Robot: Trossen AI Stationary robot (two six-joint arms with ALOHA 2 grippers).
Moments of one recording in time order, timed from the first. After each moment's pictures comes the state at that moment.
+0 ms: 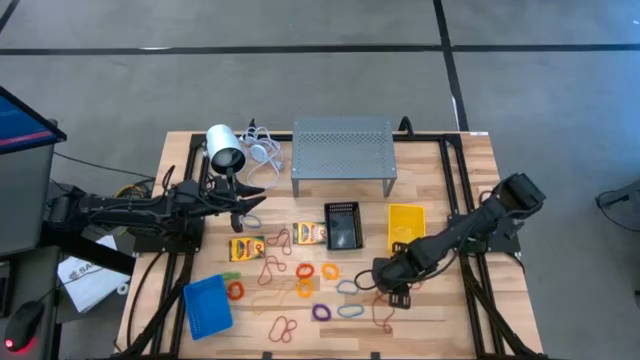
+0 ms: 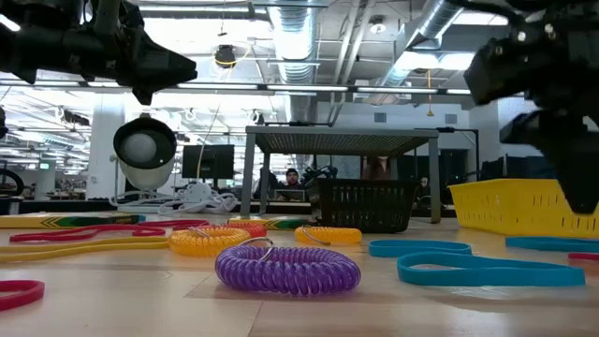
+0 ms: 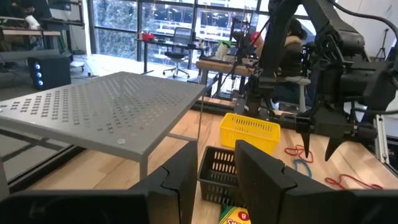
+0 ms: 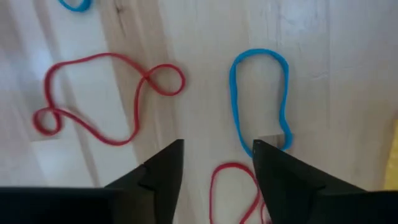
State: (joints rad) left arm 0.12 0.57 0.15 0.42 -0.15 -0.11; right arm 0.51 1.64 0.95 -0.72 -0.06 0.68
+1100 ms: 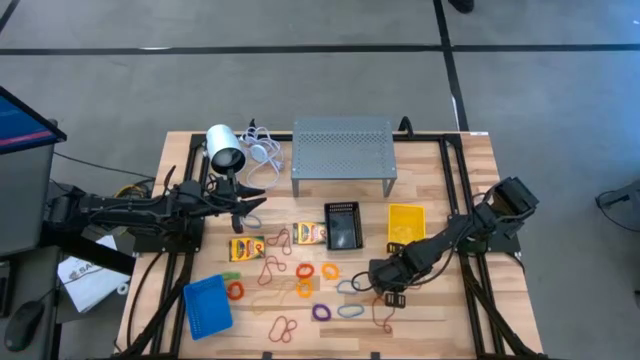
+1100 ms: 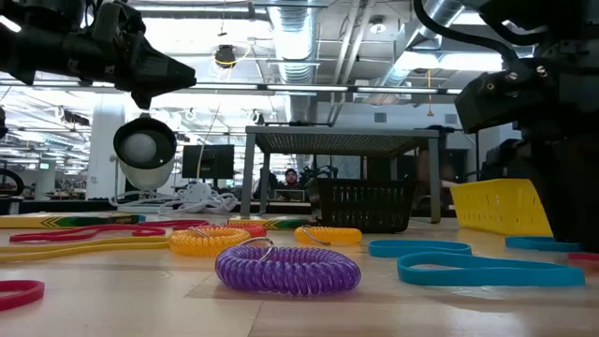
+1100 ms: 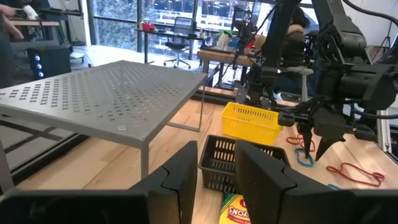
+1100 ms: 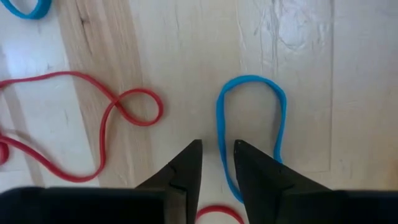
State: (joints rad) left arm 0.12 0.57 0.15 0.38 -0.15 -0.11; right arm 0.51 1.72 0.91 -0.59 0.01 0.63
